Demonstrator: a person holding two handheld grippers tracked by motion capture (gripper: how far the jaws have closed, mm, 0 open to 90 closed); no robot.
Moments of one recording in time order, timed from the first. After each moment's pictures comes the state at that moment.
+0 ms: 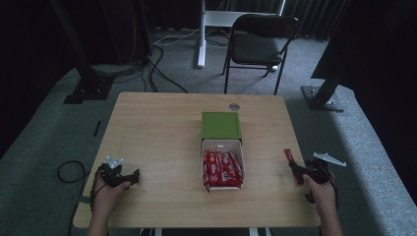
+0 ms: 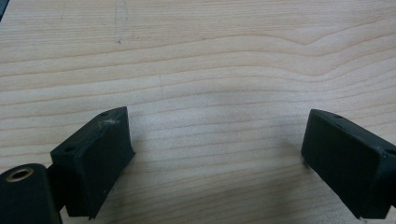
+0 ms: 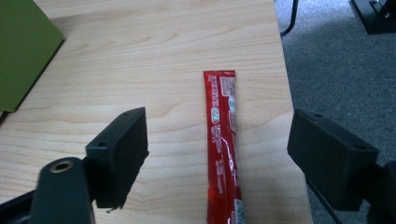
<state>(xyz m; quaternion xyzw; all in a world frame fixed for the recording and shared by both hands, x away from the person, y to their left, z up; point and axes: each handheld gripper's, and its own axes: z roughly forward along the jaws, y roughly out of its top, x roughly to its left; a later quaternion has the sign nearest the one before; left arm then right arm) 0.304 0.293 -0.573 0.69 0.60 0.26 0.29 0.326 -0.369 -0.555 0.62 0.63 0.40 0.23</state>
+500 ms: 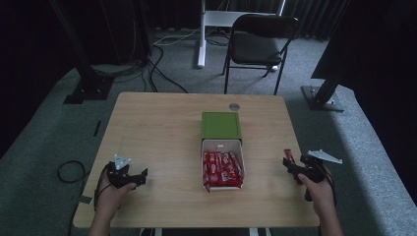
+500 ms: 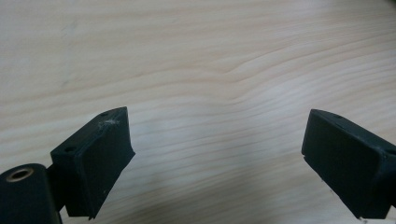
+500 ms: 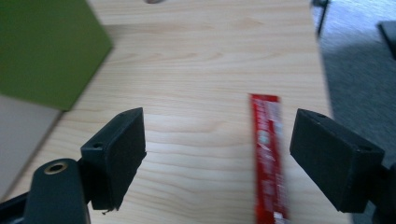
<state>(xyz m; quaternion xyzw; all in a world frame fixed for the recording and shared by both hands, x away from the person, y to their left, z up) 0.294 0.259 -0.547 0.73 0.54 0.26 0.33 0.321 -0.342 -0.531 0.57 0.67 0.43 0.22</state>
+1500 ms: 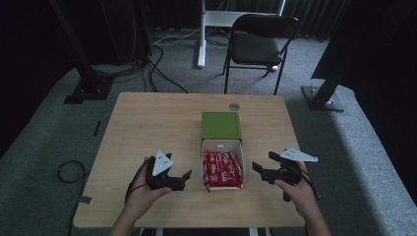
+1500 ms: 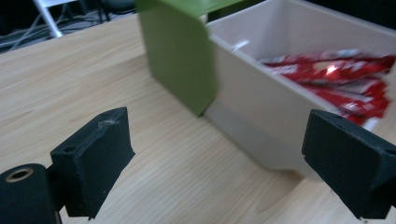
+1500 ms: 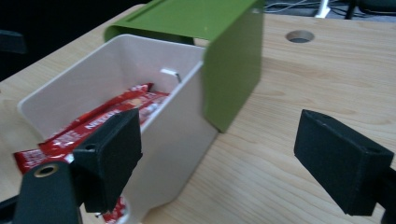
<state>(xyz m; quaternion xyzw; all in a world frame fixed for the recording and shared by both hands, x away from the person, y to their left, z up) 0.274 0.142 -0.487 0.78 0.35 0.24 0.45 0.297 -0.252 -0.487 0.43 0.73 0.50 0.17</state>
